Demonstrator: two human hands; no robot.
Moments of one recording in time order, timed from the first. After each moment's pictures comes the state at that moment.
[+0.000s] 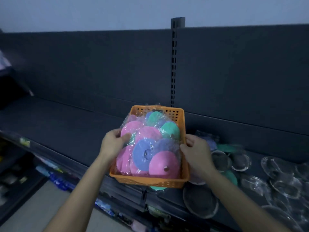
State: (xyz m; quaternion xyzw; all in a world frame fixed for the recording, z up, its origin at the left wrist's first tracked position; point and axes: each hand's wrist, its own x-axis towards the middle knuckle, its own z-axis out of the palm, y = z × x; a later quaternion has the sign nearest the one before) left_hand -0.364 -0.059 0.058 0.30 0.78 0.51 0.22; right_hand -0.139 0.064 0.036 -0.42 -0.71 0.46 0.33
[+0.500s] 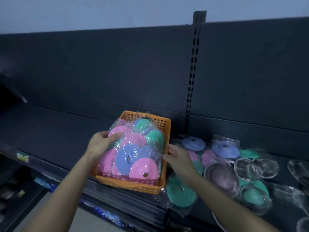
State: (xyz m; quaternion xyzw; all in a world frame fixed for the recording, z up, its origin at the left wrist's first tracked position) left_hand -0.497 -0.058 0.050 0.26 0.80 0.47 0.27; right_hand -0.254 0.038 0.008 -0.37 -0.64 0.62 0.26
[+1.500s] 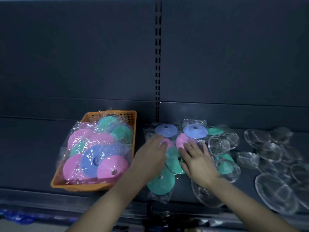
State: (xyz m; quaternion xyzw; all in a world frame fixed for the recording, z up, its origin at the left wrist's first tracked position) left_hand -0.315 0.001 0.012 0.78 0.61 0.11 0.00; right_hand -0.125 0.054 -0.044 -0.45 -0.89 -0.05 0.05
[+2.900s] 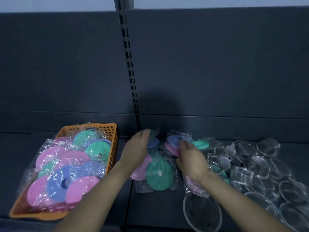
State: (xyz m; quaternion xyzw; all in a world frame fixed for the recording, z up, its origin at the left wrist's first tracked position) left_hand -0.304 0.100 -0.002 0.70 0.68 0.20 0.06; right_hand -0.099 0.132 -0.025 -0.51 -0.85 0.09 0.09
